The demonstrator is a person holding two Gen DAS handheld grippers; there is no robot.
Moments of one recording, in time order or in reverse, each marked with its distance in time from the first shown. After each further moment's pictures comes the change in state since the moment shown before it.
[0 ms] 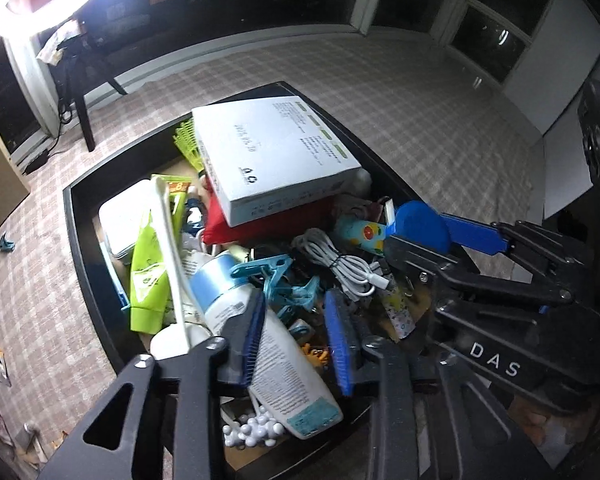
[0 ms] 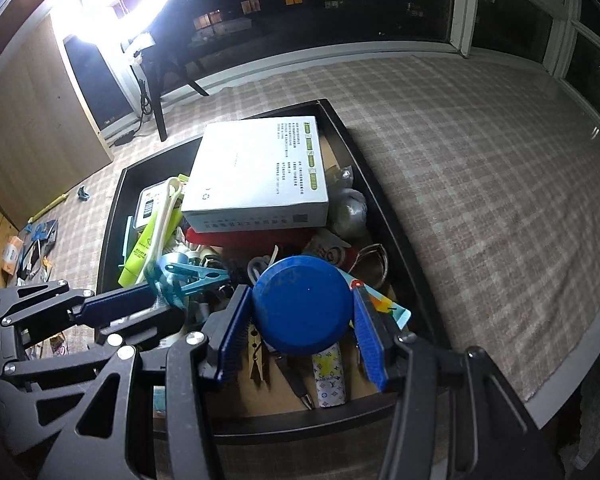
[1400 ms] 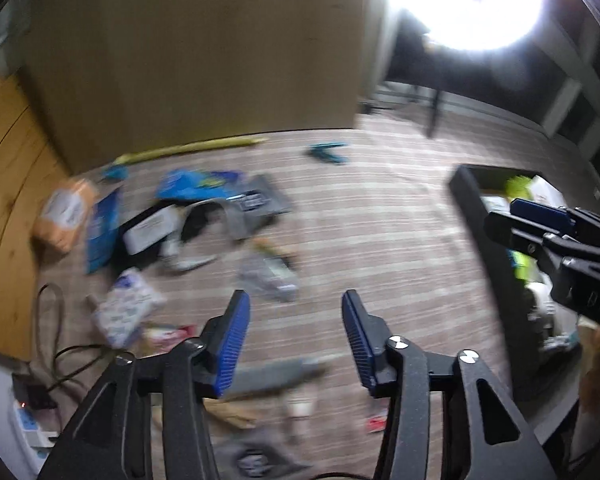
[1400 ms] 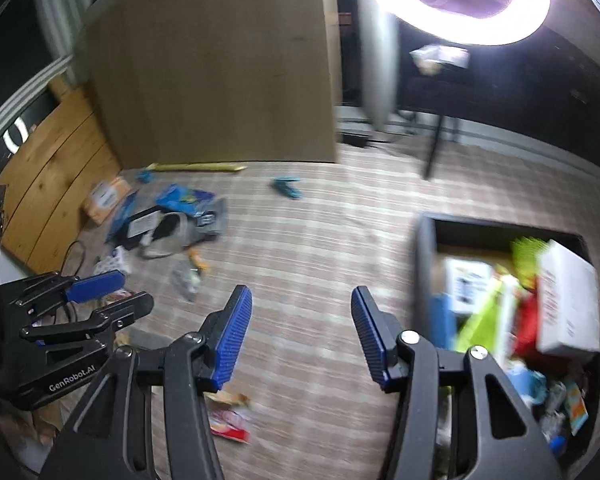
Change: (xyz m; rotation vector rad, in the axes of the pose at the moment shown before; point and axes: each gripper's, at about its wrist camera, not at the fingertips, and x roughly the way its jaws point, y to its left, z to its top) left arm -0.138 0.350 -0.163 -0.446 -0.115 0.342; right arm 0.013 0.357 0.026 -0.425 -0.024 0.286
